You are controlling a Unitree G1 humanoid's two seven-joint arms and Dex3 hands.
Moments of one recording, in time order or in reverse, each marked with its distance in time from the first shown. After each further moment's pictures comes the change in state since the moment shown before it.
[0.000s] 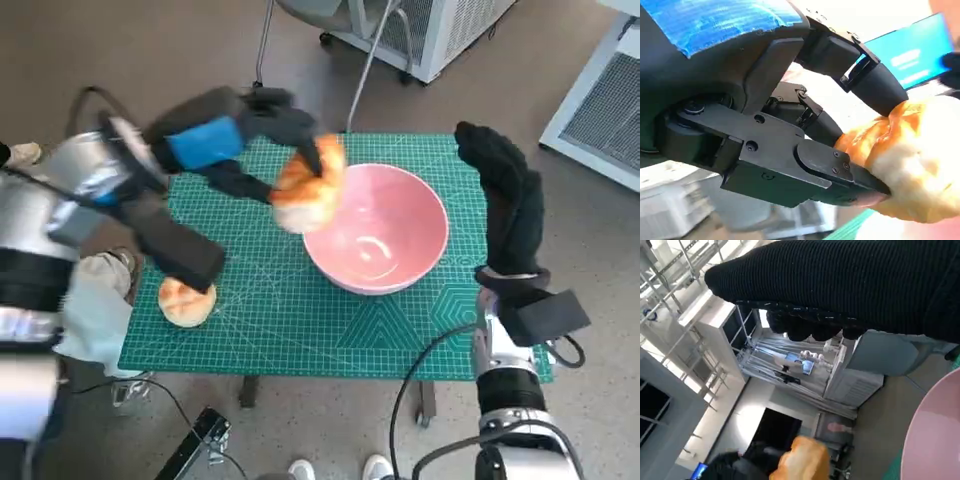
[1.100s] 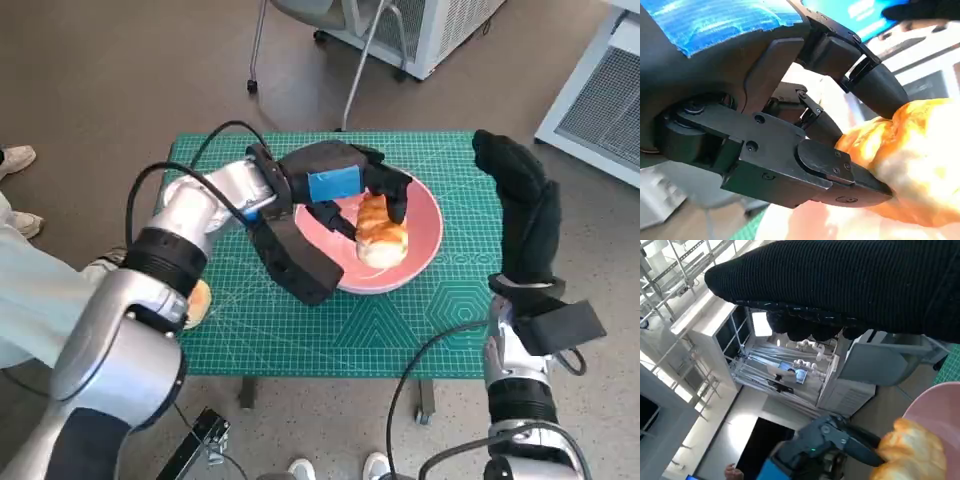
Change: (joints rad) left arm -0.125 -0.344 -0.241 0.434 0.190 0.174 0.107; right arm 0.055 -0.024 -0.019 -0.058 0.002 0.026 0.002
